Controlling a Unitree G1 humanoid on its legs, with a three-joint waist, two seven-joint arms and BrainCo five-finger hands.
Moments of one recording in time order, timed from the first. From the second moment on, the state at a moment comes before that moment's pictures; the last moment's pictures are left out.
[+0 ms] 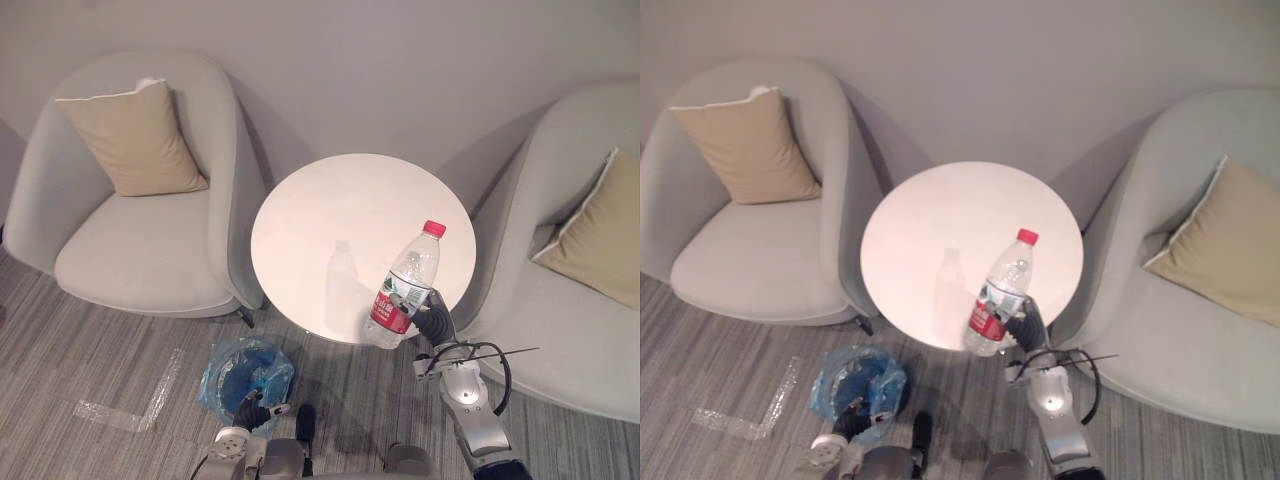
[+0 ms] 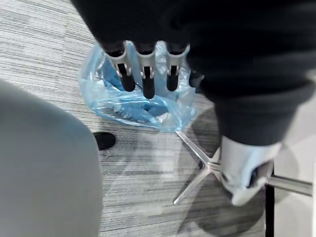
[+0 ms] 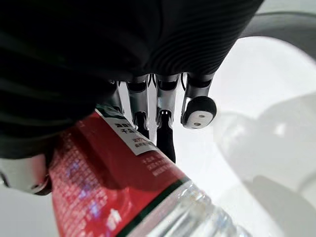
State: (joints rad) left arm 0.03 0.12 -0.14 0.99 -0.04 -0.10 0.04; right arm 0.10 -0.16 0.11 0.03 -0.21 -0.16 -0.13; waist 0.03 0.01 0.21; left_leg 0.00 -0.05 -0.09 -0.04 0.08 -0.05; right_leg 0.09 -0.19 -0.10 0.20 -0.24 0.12
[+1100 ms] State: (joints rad) left arm 0.02 0.12 -0.17 1.01 0.11 -0.08 0.09; right arm 0.08 -0.09 0.08 0.19 -0.27 -0.11 -0.20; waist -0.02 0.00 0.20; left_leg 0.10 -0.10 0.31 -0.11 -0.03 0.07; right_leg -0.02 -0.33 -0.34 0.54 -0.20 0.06
